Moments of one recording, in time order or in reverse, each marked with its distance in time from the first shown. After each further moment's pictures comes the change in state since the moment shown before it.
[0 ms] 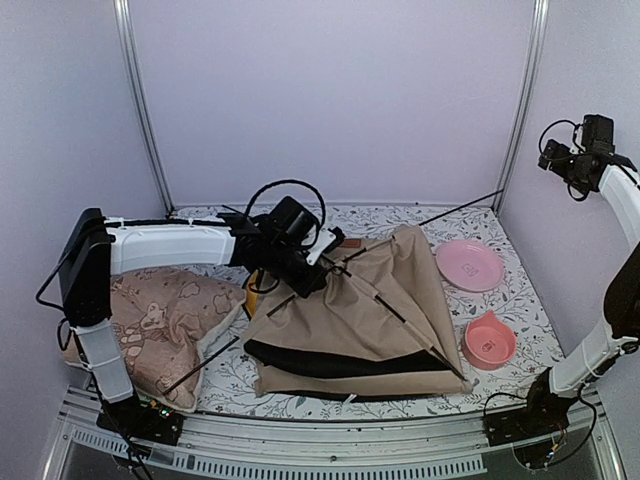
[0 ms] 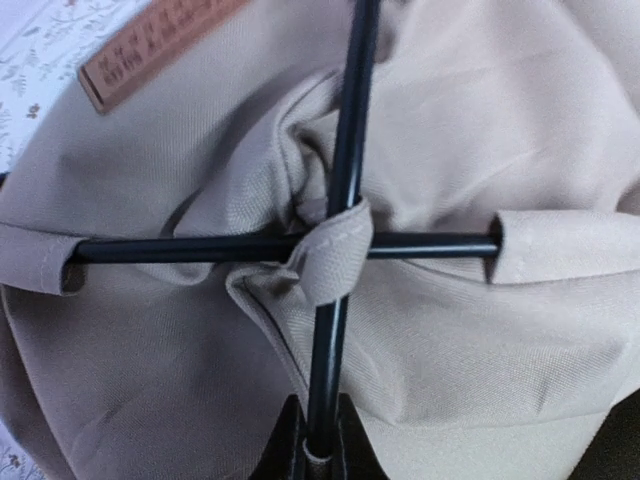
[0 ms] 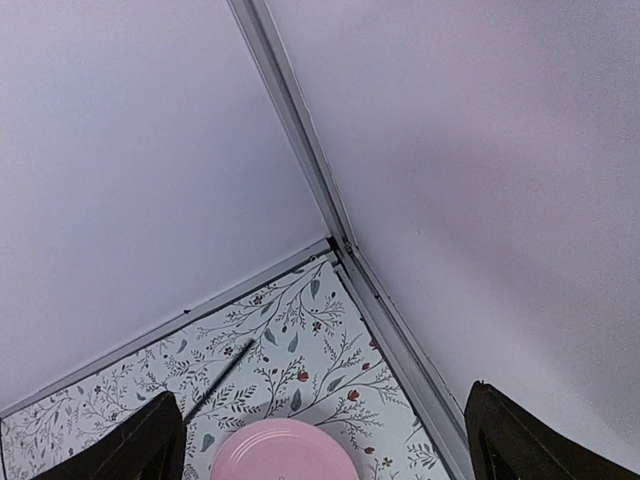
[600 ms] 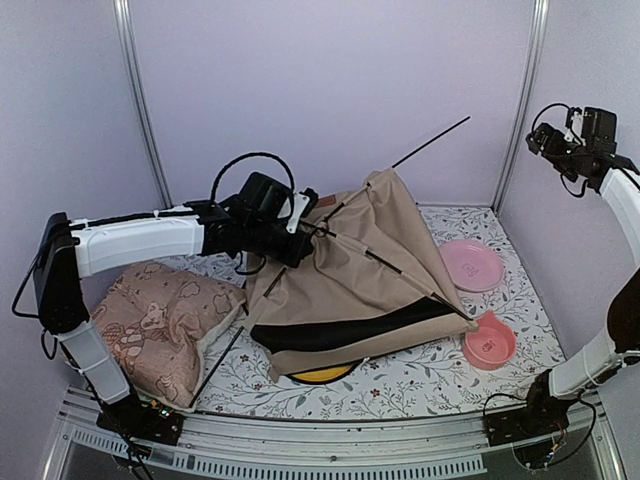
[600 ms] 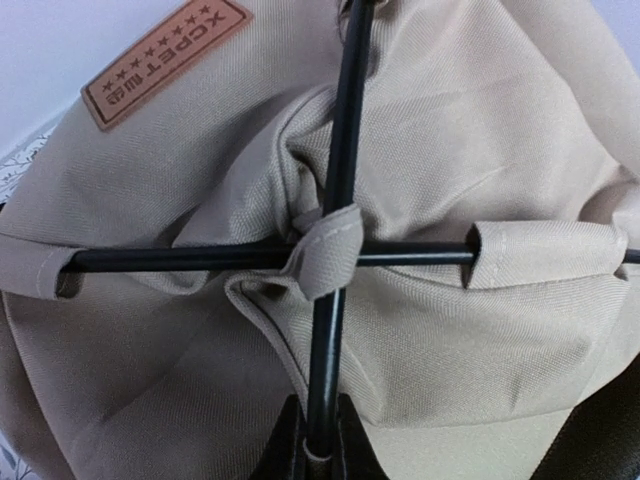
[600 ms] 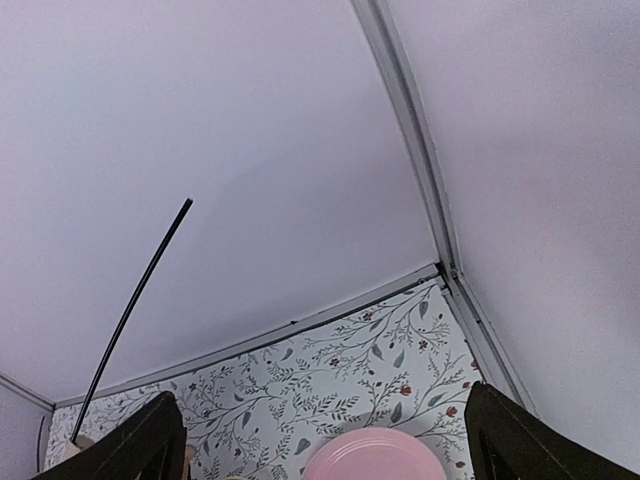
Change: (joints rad) left arm 0.071 -0.156 -0.051 0.120 -0.082 -0.137; right arm 0.048 -0.079 -0.025 0.117 -0.160 0.075
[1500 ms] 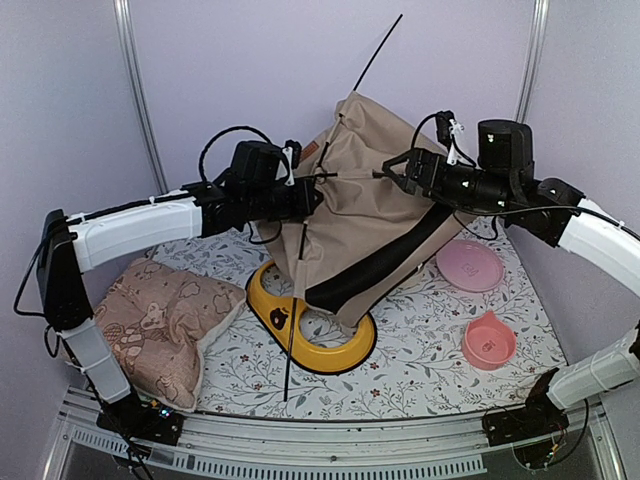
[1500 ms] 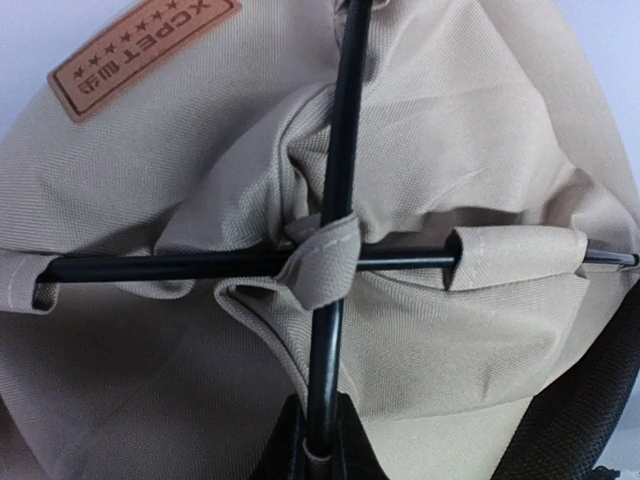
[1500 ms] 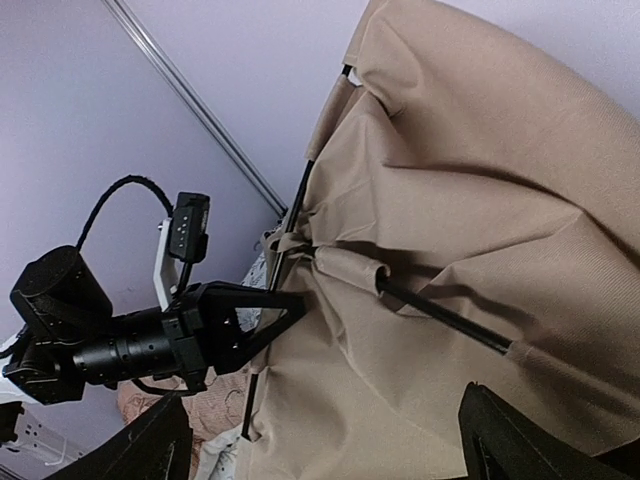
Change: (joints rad) left arm 0.033 0.023 0.135 0.209 -0.037 -0.369; right arm 0.946 -0.159 -0.225 0.137 0.200 0.177
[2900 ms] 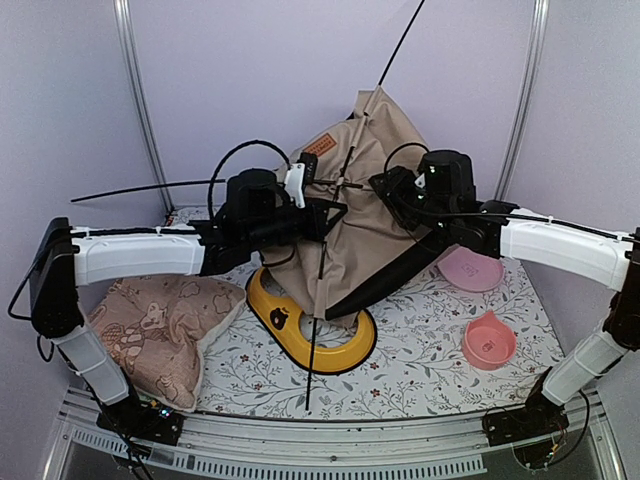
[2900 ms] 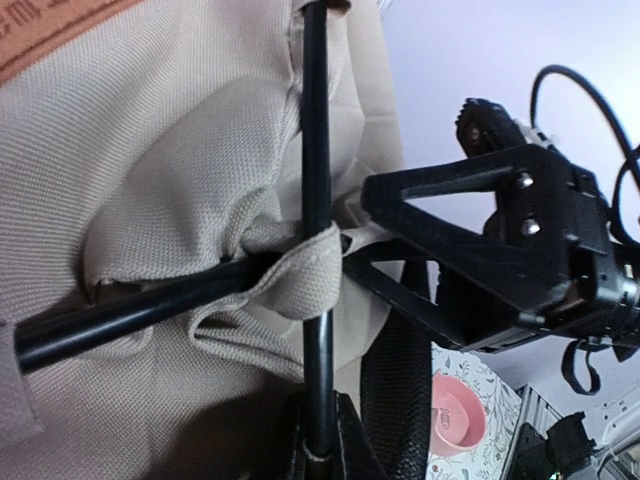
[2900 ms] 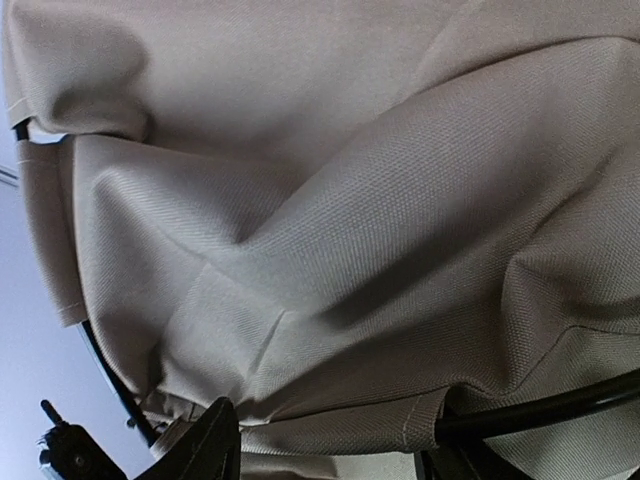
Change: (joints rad) left arm -0.095 -0.056 -0.262 0.454 0.136 0.095; right arm 0.039 0.234 -0.092 0.313 0.207 0.560
